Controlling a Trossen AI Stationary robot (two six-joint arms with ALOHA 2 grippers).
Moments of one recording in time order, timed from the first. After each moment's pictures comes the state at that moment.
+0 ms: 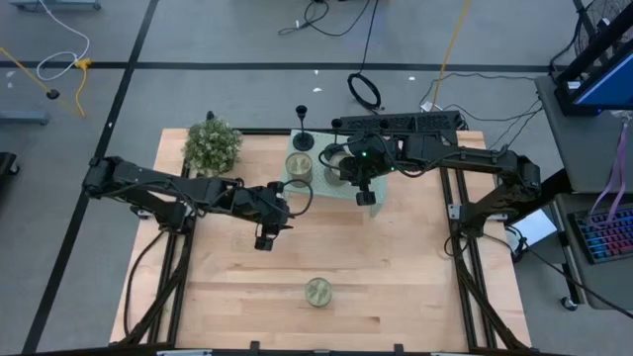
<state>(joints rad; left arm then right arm) -0.11 1.32 0.99 -0.44 -0.05 0.14 -0.22 1.52 1.42 -0.74 -0.06 -0.41</state>
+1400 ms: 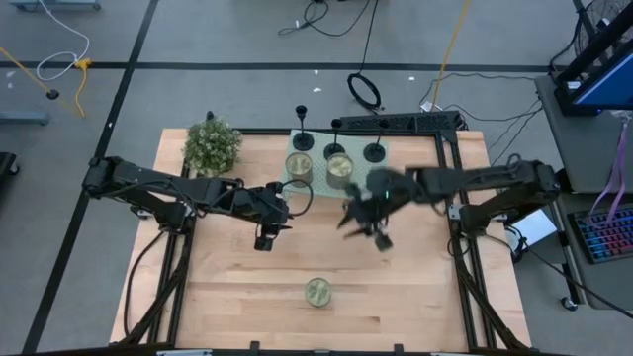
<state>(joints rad) -0.11 1.32 0.99 -0.46 -0.05 0.11 0.07 1.38 1.20 -0.41 -0.34 -0.27</state>
